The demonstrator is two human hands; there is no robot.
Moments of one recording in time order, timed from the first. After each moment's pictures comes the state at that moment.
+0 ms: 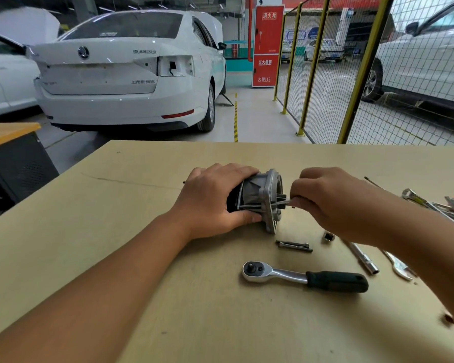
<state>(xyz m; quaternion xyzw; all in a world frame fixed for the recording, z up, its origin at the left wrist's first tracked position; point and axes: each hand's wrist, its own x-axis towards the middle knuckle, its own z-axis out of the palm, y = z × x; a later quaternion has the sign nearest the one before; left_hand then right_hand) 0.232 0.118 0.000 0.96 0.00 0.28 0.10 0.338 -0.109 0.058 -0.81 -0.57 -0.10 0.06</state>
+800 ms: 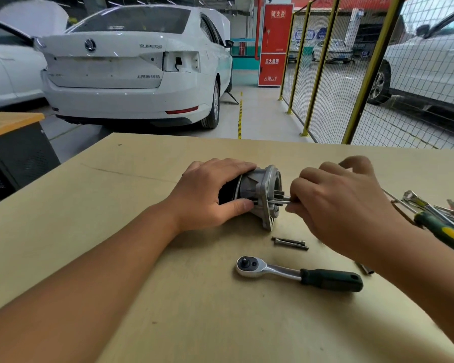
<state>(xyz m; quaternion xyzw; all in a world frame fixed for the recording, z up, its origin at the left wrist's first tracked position) 0.228 0.121 0.005 0.95 -0.02 0.26 0.14 0.323 -0.116 0.046 -0.82 -0.50 -0.29 -0.05</state>
